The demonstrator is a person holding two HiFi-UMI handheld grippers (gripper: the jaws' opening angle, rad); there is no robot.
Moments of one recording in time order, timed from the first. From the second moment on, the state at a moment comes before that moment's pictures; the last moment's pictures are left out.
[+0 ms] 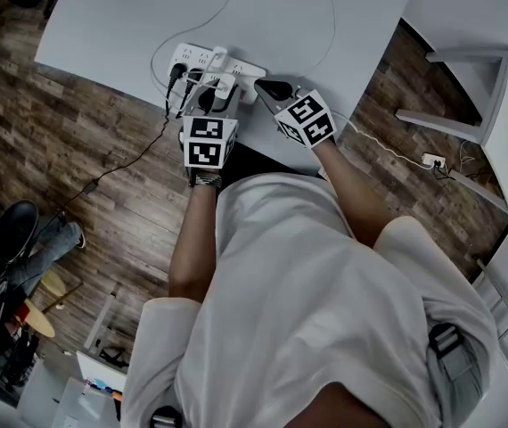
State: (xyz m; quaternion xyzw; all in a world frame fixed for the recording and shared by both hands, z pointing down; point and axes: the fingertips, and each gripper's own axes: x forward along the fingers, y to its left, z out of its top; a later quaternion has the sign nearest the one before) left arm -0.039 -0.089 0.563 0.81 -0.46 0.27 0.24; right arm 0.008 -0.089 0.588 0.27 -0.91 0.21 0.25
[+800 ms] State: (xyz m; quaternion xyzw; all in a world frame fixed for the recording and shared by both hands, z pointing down) left arm -0.040 -0.088 0.555 0.81 -0.46 0.28 0.22; right arm 0.007 -0.088 0.586 0.27 -0.90 0.21 0.25
